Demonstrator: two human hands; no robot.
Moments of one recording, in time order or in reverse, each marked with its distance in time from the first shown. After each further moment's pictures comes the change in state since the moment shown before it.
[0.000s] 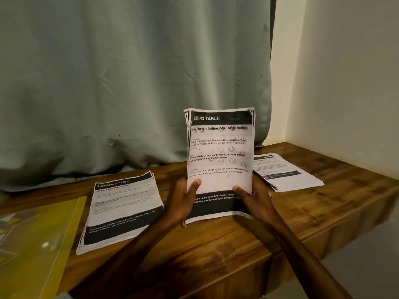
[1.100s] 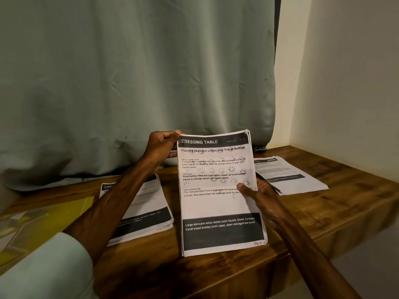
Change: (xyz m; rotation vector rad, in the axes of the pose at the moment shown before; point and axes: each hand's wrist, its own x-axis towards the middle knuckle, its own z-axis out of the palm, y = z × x) left_hand 0.096 0.076 -0.074 -0.068 0.108 0.077; right_hand -0.007 -0.032 -0.004 0.251 -0.138 0.091
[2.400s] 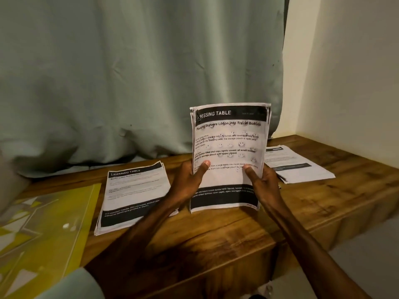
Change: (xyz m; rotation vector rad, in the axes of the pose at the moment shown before) left_hand -0.095 -0.060 0.044 0.055 -0.178 0.016; right_hand 0.007 0.020 0.014 -0.048 0.214 -0.168
